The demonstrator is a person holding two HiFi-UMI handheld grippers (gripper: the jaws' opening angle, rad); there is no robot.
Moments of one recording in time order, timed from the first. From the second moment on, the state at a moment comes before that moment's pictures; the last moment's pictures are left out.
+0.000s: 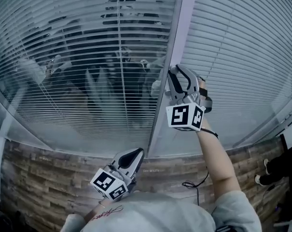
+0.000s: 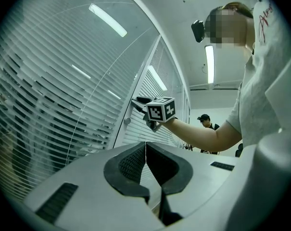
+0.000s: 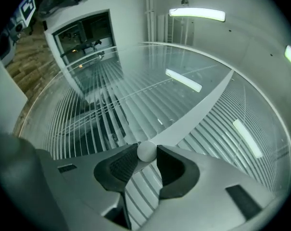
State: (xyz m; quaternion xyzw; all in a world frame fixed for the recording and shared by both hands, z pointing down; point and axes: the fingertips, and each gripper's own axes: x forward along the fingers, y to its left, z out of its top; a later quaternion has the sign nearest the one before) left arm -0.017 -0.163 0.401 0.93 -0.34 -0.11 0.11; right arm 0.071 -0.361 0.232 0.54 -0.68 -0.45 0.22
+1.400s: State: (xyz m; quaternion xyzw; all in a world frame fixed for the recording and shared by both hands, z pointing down) left arm -0.013 -0.163 0.397 0.93 -0.32 -0.13 0.13; right arm 0.067 -0.351 0.243 0.40 -0.58 -0.62 0.36
